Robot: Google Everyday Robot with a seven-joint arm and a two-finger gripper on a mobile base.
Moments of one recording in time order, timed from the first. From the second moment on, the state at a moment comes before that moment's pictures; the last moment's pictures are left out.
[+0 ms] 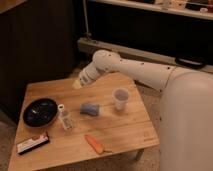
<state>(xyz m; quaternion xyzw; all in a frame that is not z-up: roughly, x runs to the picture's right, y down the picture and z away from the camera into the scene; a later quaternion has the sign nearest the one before) -0.166 -0.021 0.751 -0.33 -0.27 0.33 0.84</state>
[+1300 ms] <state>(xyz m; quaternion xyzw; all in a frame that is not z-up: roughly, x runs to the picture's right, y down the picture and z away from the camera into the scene) -0.250 0.043 0.673 -0.37 -0.32 0.07 0.87</state>
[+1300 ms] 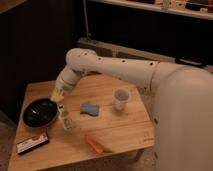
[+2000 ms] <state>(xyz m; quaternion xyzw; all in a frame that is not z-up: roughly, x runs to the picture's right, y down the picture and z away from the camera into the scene) -0.247 0.079 0.690 -0.41 -0.29 0.06 0.86</state>
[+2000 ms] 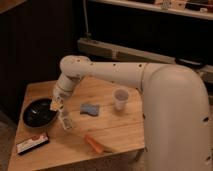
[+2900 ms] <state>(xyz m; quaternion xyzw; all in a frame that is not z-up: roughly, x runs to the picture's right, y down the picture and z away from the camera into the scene) -0.141 0.046 0.678 -0.36 -0.32 0.17 0.86</state>
